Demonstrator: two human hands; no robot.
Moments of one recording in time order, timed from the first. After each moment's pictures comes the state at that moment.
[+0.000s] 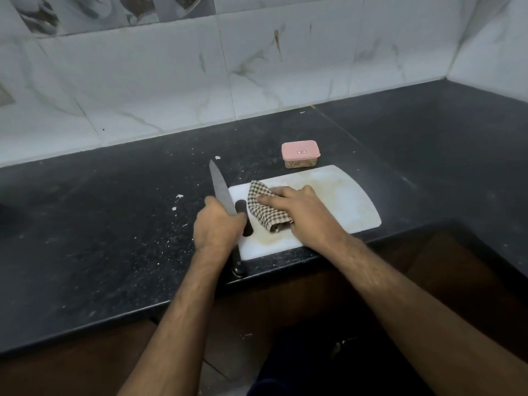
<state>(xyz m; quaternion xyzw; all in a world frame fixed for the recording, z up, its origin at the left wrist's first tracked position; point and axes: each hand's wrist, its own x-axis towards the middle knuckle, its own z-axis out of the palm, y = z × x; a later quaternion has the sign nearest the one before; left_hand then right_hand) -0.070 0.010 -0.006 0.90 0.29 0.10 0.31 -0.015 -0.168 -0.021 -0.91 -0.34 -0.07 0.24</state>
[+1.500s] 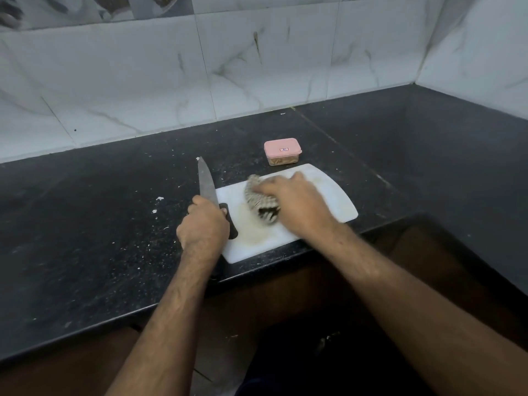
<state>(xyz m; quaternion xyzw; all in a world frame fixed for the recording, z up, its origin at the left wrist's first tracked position) -0.057 -0.001 -0.014 0.95 0.28 0.06 0.11 -0.023 -0.174 0.013 -0.94 -0.27 -0.13 0.13</state>
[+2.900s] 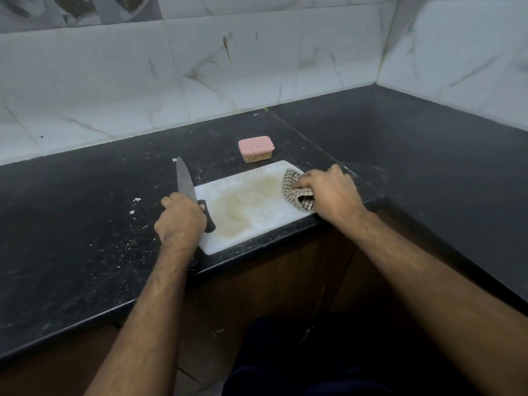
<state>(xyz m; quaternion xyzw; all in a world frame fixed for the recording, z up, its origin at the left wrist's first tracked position) -0.062 0.004 -0.007 0.95 0.28 0.06 0.14 -0.020 -0.269 0.008 -0.97 -0.16 -0.15 0.07</state>
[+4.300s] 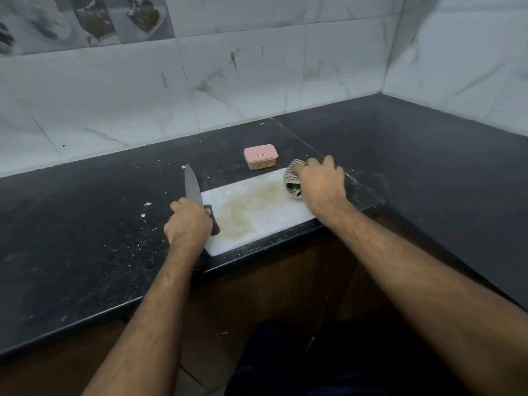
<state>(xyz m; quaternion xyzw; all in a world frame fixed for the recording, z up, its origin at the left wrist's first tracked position) -0.059 0.004 -0.013 0.95 0.27 0.06 0.13 -0.008 -0.240 0.025 -0.98 -0.08 -0.16 -0.03</state>
